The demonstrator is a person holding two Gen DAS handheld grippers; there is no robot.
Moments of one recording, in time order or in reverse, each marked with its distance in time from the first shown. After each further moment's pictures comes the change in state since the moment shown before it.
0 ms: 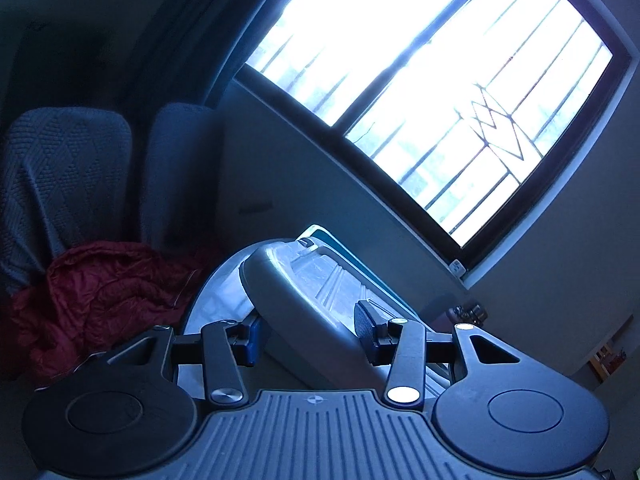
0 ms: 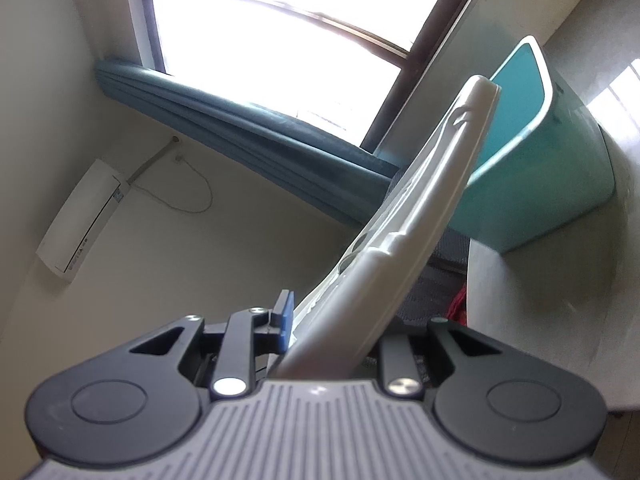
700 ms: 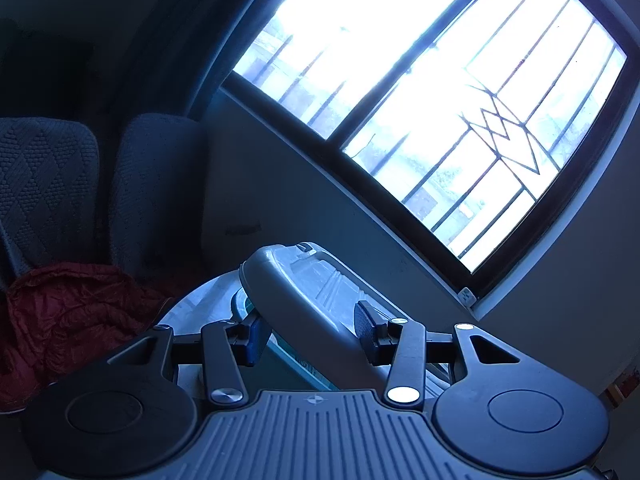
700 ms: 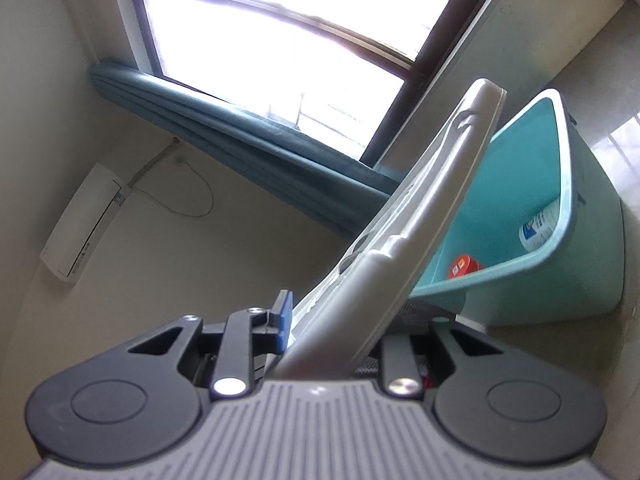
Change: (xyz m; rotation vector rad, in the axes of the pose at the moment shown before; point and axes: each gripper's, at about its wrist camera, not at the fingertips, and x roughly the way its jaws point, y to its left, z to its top) left arm 0.115 -0.059 0.018 -0.003 -0.061 0.038; right arm 0.034 -0.055 0.113 -0.010 0.043 0.034
